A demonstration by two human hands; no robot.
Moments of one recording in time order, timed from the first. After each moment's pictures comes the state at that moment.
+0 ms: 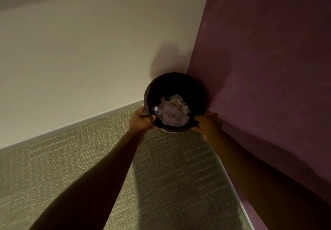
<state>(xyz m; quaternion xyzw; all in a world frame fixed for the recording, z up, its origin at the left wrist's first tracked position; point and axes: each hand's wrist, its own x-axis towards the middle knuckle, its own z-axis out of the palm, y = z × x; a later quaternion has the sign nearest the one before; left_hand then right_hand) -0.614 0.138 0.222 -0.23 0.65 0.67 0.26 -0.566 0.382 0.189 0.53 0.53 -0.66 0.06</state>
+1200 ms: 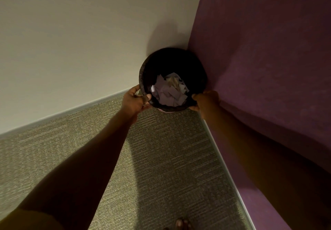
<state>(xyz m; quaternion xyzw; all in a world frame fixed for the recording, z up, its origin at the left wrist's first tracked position) -0.650 0.136 0.186 -0.20 0.64 0.70 0.26 -0.608 0.388 0.194 0.54 0.51 -0.66 0.08</state>
